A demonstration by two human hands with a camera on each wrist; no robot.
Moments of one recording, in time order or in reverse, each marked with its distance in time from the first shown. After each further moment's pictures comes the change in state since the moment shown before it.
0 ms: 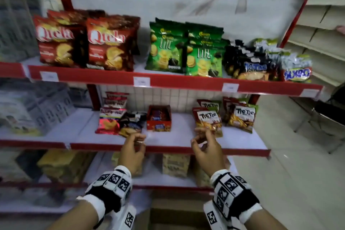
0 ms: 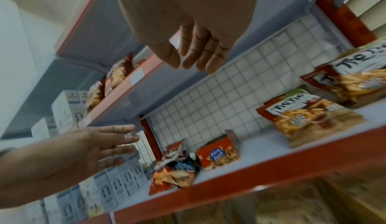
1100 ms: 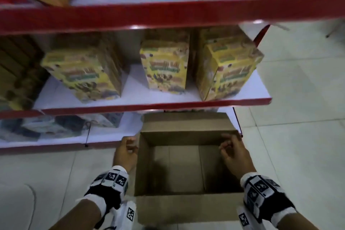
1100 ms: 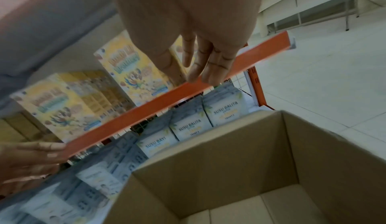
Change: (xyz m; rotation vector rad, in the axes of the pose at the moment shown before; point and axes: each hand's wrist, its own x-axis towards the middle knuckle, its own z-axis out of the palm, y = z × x) left_hand -0.155 -0.392 0.164 0.304 -0.228 -0.473; right_hand -0.223 0.405 0.035 -0.313 -0.249 0.616
